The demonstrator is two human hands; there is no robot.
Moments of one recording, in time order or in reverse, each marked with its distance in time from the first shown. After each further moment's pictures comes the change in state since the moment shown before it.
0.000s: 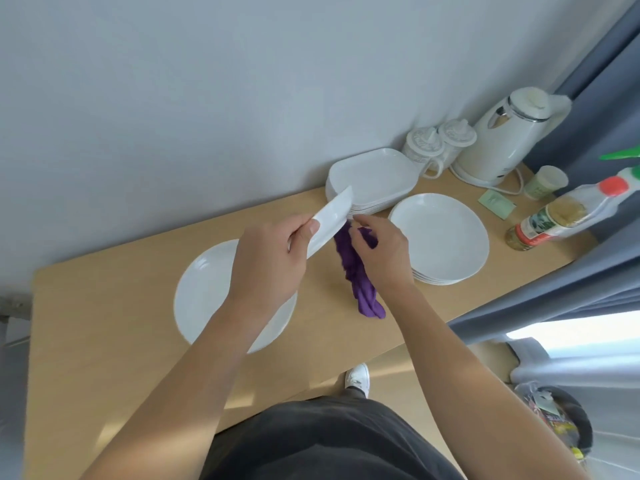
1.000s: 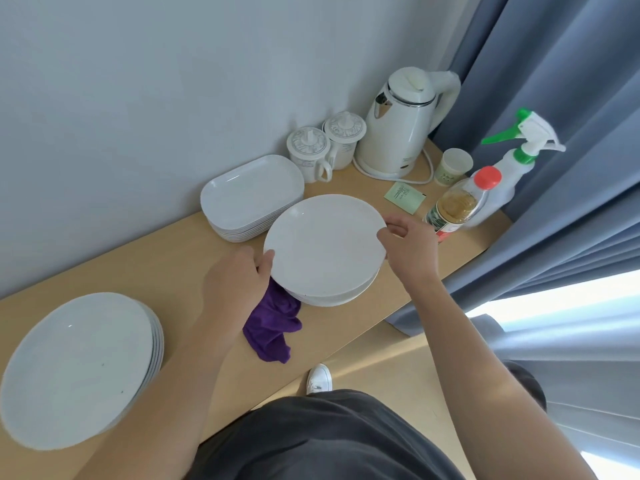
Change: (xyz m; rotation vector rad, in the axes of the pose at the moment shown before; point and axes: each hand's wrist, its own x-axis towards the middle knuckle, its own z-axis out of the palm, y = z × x) left_hand 0.062 0.020 0.214 0.448 -0.271 -0.323; right_hand 0.068 0.154 -0.190 0.246 0.165 0.442
